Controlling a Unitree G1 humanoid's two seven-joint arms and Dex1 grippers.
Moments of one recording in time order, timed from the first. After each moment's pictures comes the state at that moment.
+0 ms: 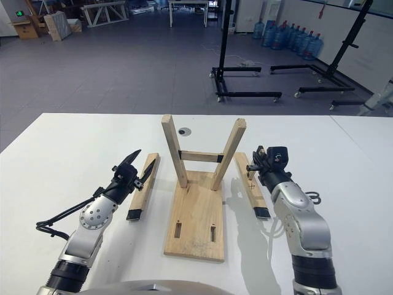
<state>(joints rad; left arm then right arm) 0.01 0.24 -0.14 -0.04 0.12 -0.20 -0.26 -0.02 -0.40 -0.19 -0.28 0.41 0.58 0.09</state>
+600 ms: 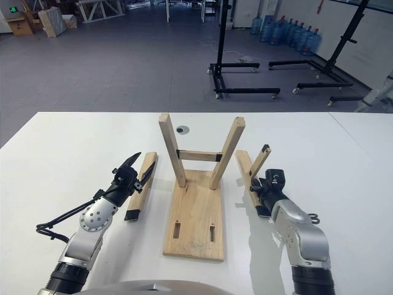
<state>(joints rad) 0.03 0.23 -0.14 -0.03 0.13 -0.20 -0.26 0.05 -0.36 -0.20 -0.20 0.41 0.70 0.12</state>
